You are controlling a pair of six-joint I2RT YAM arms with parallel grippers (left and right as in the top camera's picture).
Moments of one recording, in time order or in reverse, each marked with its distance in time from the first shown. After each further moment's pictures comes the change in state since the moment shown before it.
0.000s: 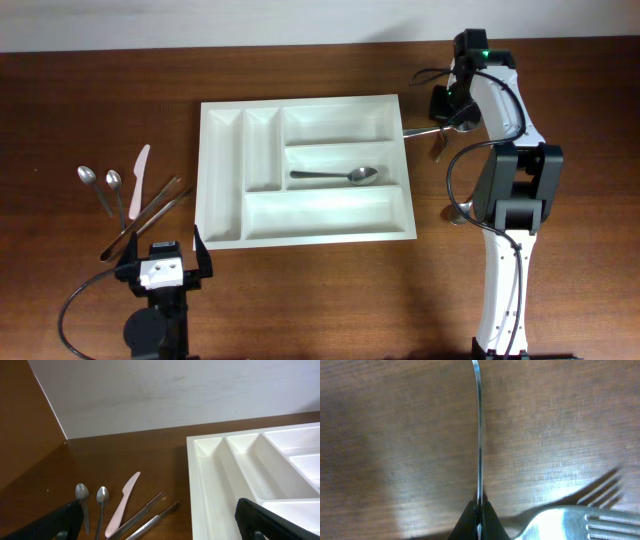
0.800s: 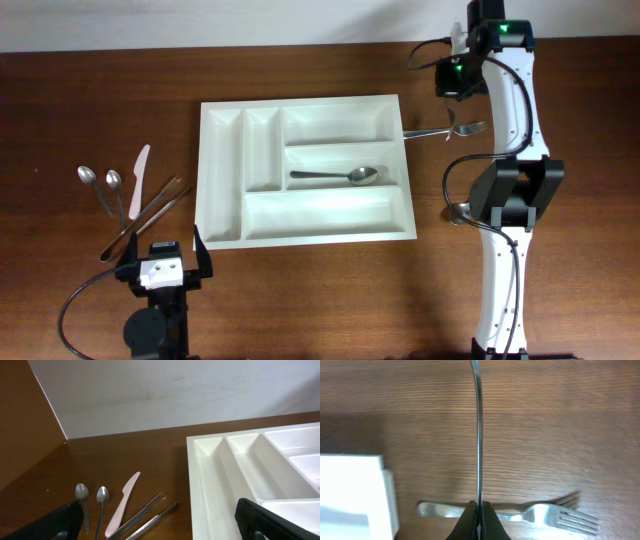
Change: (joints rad) left arm 0.000 0.000 0.000 0.000 0.000 0.000; right arm 0.010 0.055 0.421 -0.245 -0.120 -0.226
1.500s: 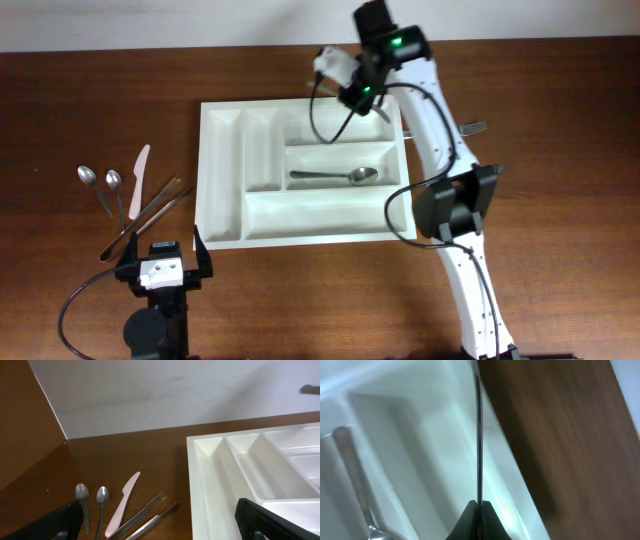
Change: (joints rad) left arm 0.000 0.000 0.000 0.000 0.000 0.000; right arm 0.361 0.000 0.054 0.033 -0.093 -0.837
